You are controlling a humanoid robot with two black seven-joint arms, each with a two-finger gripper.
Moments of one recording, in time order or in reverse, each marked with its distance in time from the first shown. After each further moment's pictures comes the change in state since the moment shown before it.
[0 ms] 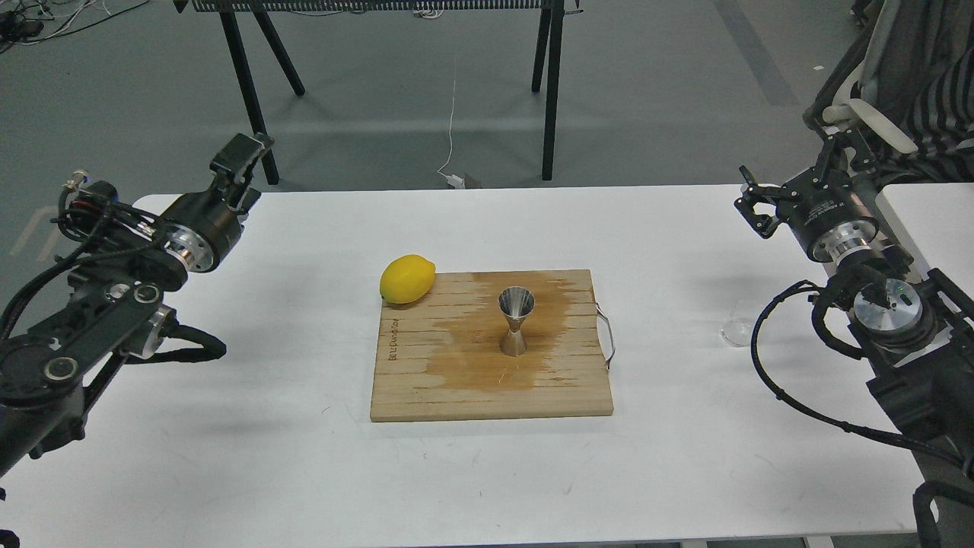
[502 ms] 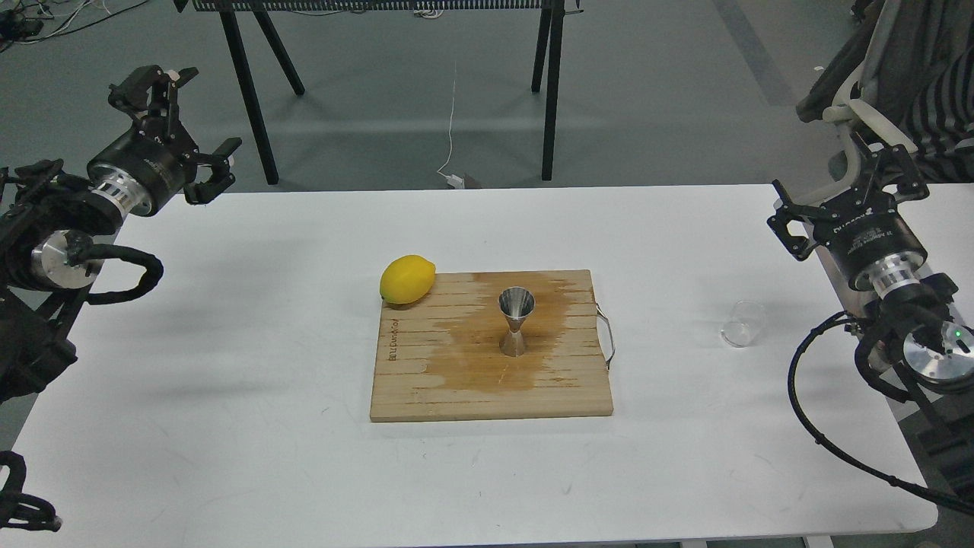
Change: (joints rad) left arm -0.165 -0.010 -0.026 0.356 -0.461 -0.397 -0.008; right arm -0.294 -0.073 0.179 0.318 0.037 0.010 -0.008
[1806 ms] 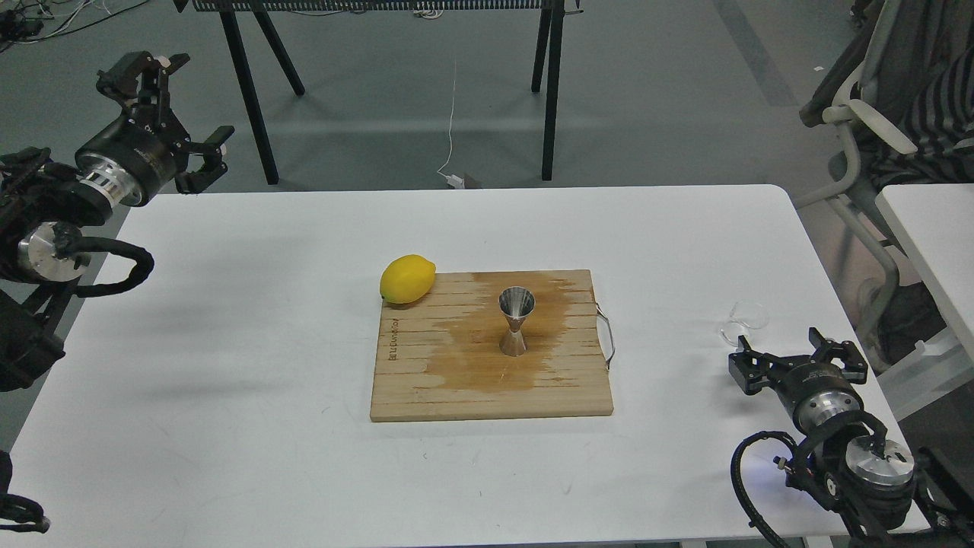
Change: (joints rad) left arm -0.005 0.026 0.000 -0.036 0.002 0.011 -0.004; right arm -0.264 0.248 0.106 0.068 0.279 -0.380 -0.019
